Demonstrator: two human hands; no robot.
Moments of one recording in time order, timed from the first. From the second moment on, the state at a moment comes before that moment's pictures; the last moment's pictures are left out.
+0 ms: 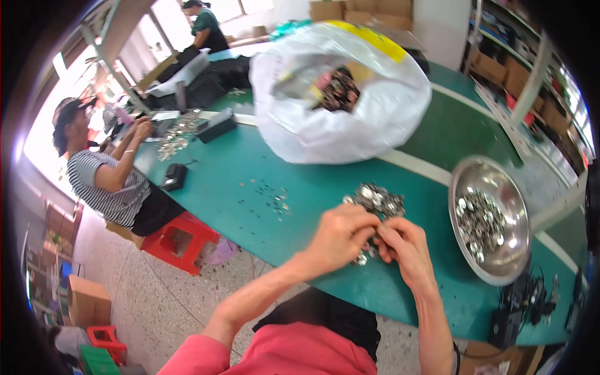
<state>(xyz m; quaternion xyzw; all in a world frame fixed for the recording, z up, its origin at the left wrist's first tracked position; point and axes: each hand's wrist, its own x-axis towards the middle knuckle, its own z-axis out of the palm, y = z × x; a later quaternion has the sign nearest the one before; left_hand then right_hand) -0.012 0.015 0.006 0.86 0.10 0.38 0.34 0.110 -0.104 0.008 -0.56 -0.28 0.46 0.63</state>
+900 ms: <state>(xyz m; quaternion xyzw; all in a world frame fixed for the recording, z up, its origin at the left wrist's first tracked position) -0.007 0.012 0.027 0.84 0.04 0.37 0.40 0.123 -0.104 -0.007 -0.34 -0.16 0.61 0.70</state>
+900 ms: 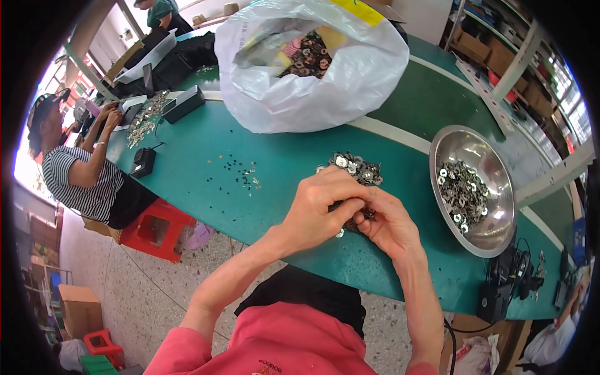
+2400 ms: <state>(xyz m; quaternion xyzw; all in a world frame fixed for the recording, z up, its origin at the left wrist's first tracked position) -0.038 0.008 0.009 0.71 0.18 0.30 0.61 0.119 -0.106 -0.002 -0.37 -0.16 0.64 0.65</state>
